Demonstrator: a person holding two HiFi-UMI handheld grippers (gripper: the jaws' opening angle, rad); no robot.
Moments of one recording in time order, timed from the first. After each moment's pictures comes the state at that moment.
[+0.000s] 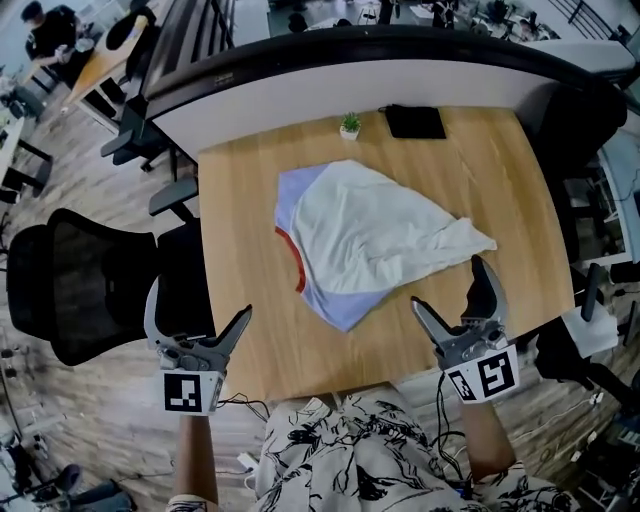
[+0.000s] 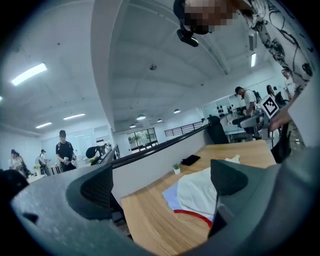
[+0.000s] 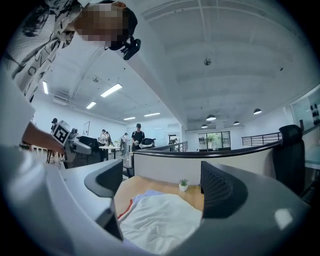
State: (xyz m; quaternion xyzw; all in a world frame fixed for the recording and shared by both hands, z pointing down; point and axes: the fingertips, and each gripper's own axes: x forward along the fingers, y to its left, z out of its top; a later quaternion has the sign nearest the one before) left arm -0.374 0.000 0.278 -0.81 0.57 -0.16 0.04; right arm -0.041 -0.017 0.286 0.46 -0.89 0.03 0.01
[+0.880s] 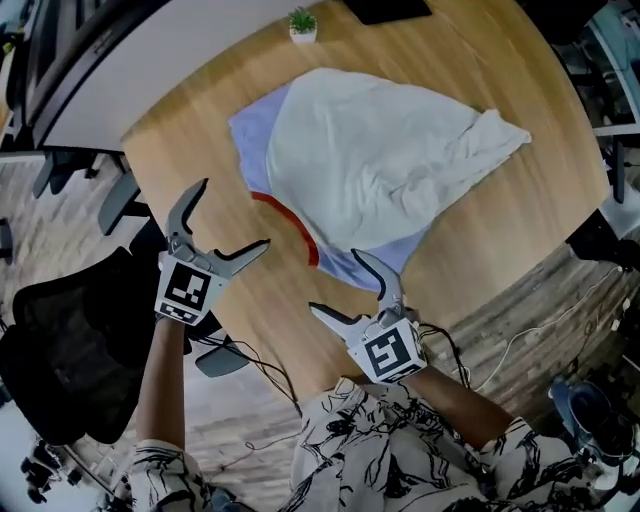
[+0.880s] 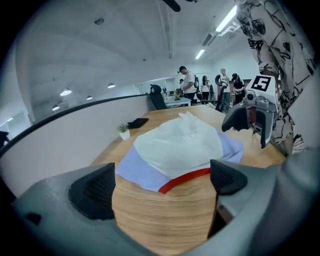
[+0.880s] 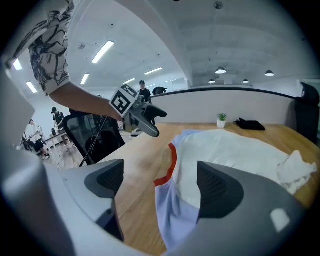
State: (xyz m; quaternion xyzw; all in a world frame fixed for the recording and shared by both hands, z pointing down) left arm -0.347 -0.140 0.532 -0.92 0.19 -0.34 0.01; right arm -0.271 0.006 0.535 0.40 -0.87 0.18 0.22
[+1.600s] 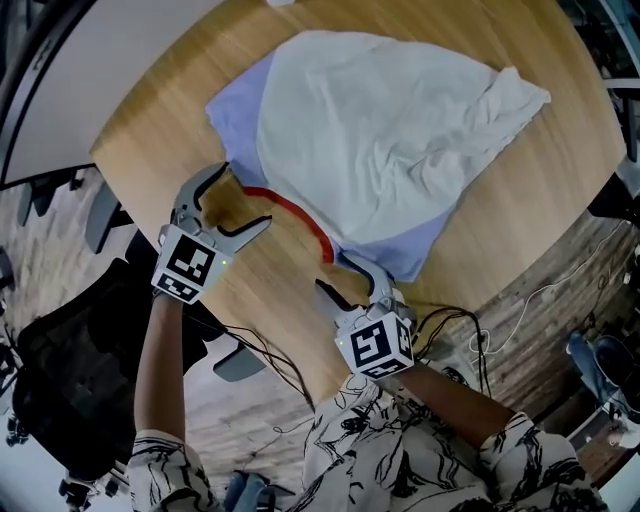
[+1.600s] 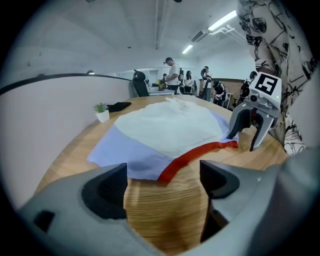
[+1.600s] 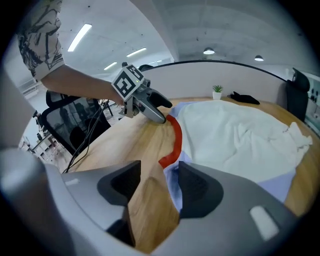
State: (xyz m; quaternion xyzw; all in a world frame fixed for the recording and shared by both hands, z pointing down) left arm -0.340 -0.156 0.620 -0.92 0.06 -0.38 -0.02; right arm -0.301 0.008 0.619 0.45 -0.80 0.27 0.29
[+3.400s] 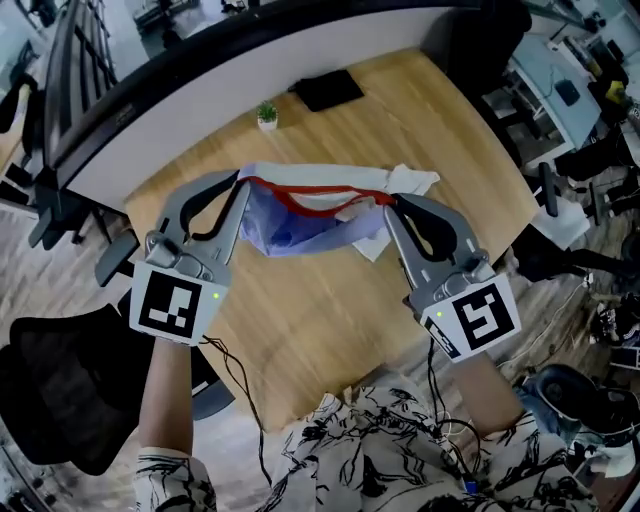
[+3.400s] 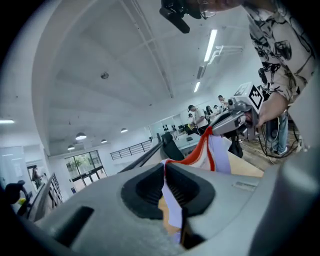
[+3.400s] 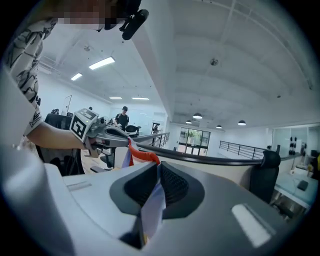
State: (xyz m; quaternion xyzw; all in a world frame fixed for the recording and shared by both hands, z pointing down) left arm -0.238 -0.144 0.235 -0.95 0.25 -0.12 0.13; right arm -0.107 -0.061 0.237 0.56 -0.82 0.00 0.12
